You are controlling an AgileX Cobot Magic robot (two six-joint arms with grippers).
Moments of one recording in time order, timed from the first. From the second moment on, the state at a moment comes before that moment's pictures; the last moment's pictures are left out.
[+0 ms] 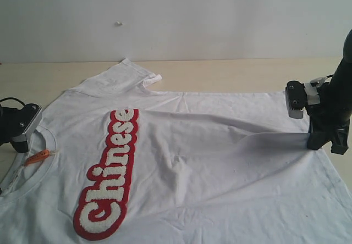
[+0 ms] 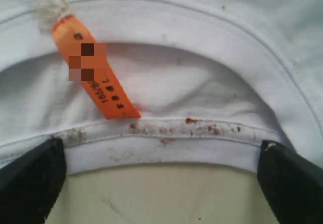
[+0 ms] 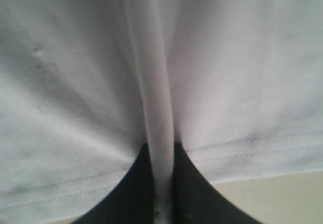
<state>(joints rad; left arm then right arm) 0.03 2.02 -1.17 -0.11 0.89 1.76 -0.20 2.12 -1.32 0.12 0.91 -1.45</state>
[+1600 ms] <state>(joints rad) 0.03 2.03 -1.17 -0.14 0.90 1.75 -0.20 2.12 -1.32 0.12 0.91 -1.45</state>
